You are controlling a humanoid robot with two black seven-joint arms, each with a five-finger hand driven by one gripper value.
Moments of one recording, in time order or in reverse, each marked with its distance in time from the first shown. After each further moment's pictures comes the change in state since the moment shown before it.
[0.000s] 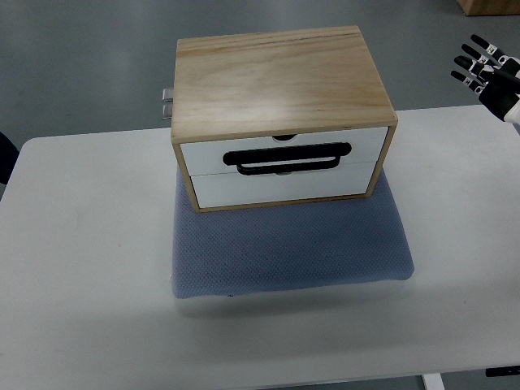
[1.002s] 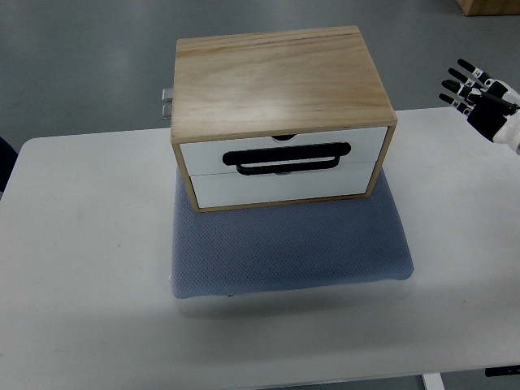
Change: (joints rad) left arm 0.001 0.000 0.000 0.010 0.000 0.000 0.001; right arm -0.057 0.034 -0.007 0.001 -0.013 0.028 -0.002
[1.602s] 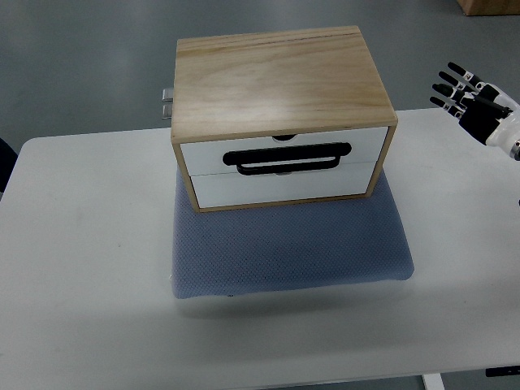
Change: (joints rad) left arm 0.000 0.000 0.000 0.000 0.000 0.000 0.000; right arm -0.002 0.007 0.002 -0.004 -0.002 0.039 0.002
